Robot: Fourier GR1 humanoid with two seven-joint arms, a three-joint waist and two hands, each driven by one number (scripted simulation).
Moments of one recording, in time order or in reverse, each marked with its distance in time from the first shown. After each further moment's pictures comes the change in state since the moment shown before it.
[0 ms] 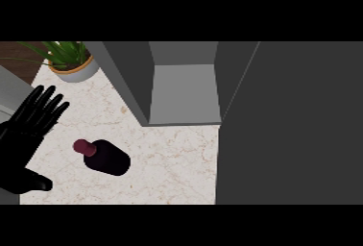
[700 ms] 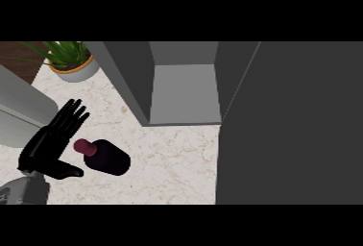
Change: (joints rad) left arm -0.089 -0.002 -0.016 0.488 -0.263 -0.119 -0.351; right arm 0.067 -0.004 -0.043 0.011 -0.023 0.082 -0.065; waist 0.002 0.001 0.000
